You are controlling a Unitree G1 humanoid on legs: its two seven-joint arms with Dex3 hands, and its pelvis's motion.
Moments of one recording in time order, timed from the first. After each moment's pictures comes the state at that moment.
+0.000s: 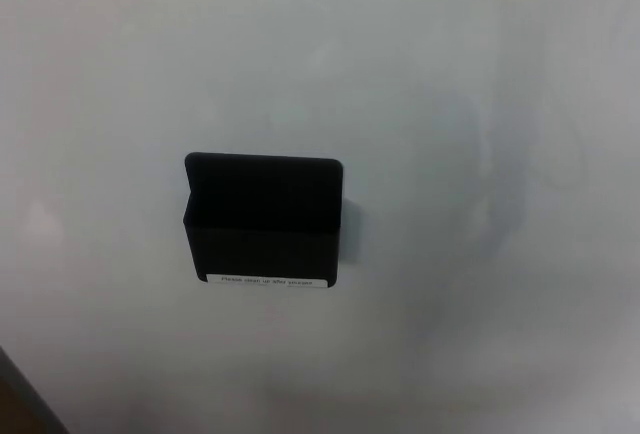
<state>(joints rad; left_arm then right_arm) 0.22 0.28 0.06 0.83 0.00 -0.27 -0.18 0.05 -0.13 0.09 0.94 -0.21 -0.33 -0.07</state>
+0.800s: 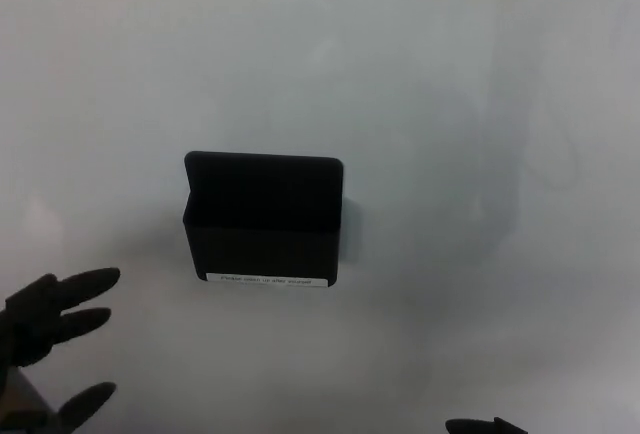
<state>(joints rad) 0.28 0.56 0.18 -0.05 -0.15 -0.38 -0.36 0.02 -0.10 0.08 0.97 -0.21 -0.60 -0.12</state>
